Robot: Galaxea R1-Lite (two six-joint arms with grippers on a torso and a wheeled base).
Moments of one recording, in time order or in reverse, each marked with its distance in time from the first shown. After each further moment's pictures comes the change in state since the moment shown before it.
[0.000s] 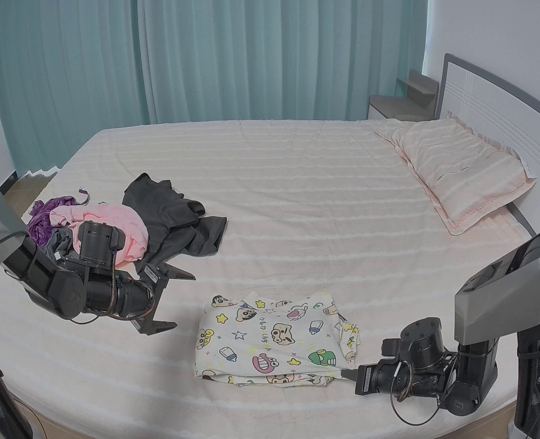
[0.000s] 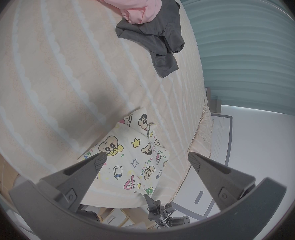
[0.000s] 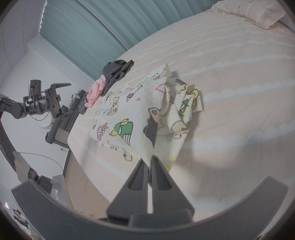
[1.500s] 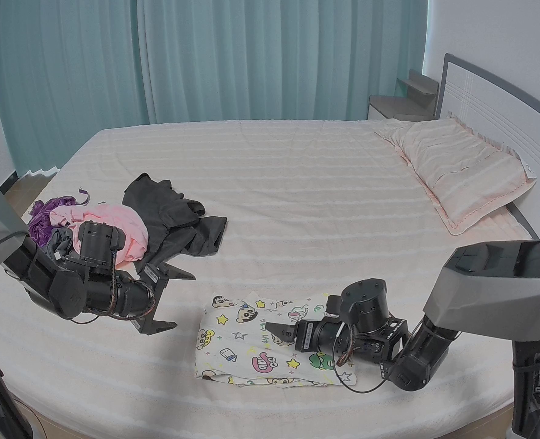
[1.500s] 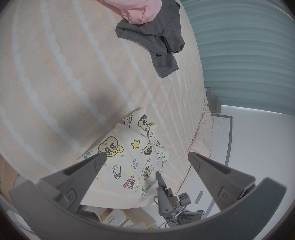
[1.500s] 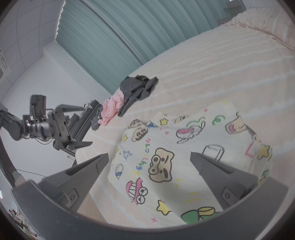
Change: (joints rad) left arm 0.000 0.002 -0.001 0.000 0.001 0.000; right arm 0.102 -0.002 -0.502 0.303 -0.075 0.036
